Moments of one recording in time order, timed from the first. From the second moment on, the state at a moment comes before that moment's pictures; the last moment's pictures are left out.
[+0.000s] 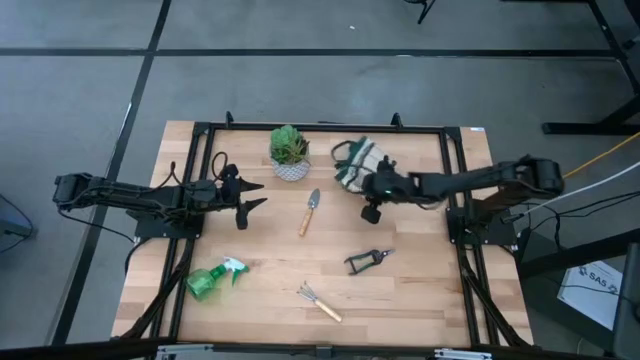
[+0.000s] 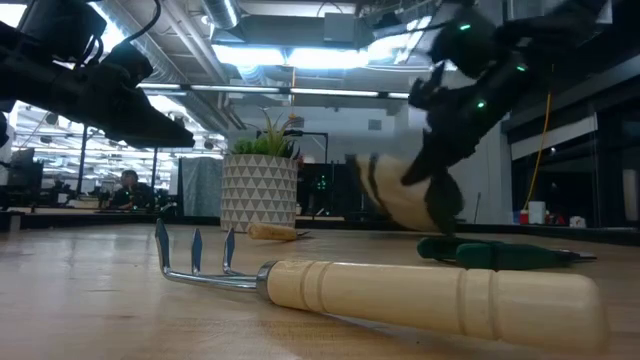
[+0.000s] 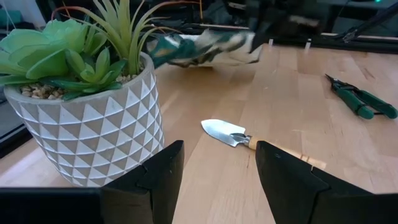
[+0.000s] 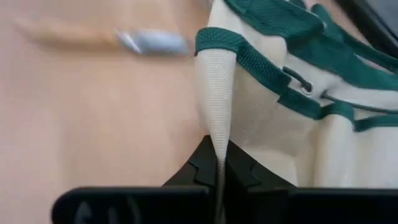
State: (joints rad) left arm 0.06 0.57 0.05 0.25 -0.29 -0.09; right arm -0.09 1.39 0.60 0.07 0.19 0.10
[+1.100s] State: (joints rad) left arm 0.06 0.57 0.05 0.25 -0.29 -0.09; right arm -0.06 1.77 0.47 1.20 0.14 0.08
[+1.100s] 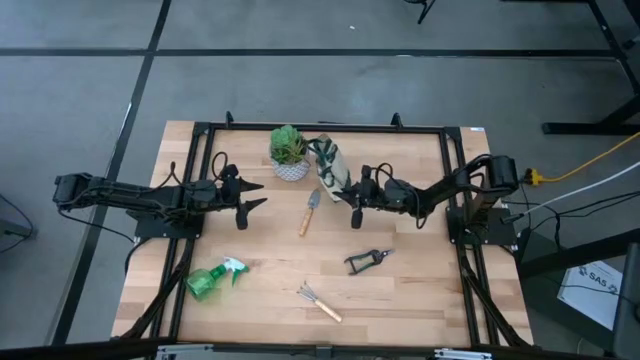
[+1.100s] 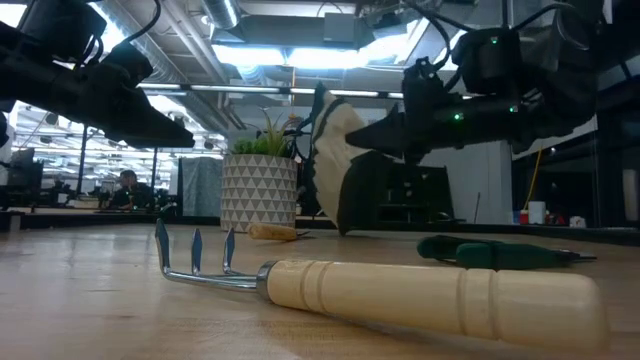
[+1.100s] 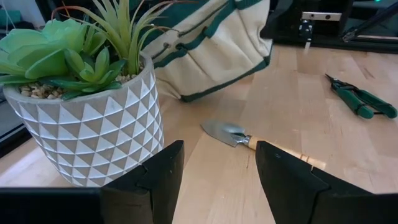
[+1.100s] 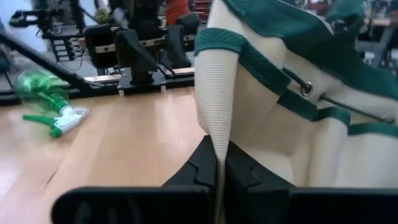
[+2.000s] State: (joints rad) left arm 0.06 0.57 0.05 0.25 -0.29 -0.09; right arm -0.06 1.77 0.46 1.00 0.14 0.31
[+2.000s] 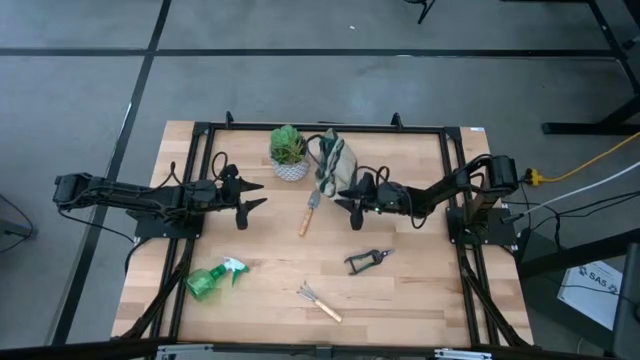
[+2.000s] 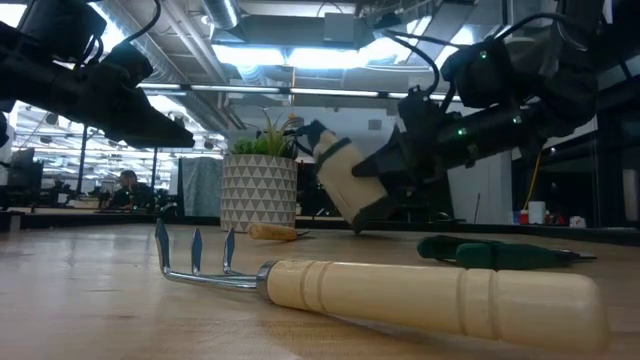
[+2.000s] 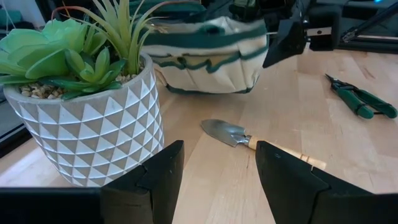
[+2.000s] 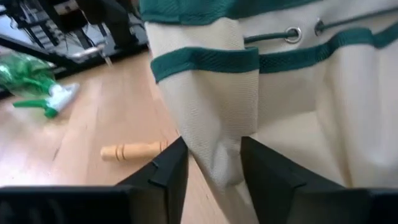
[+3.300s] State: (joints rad) left arm 0.06 0.57 0.05 0.25 -0.29 -0.09; right arm -0.30 1.76 1.02 0.25 0.00 0.40
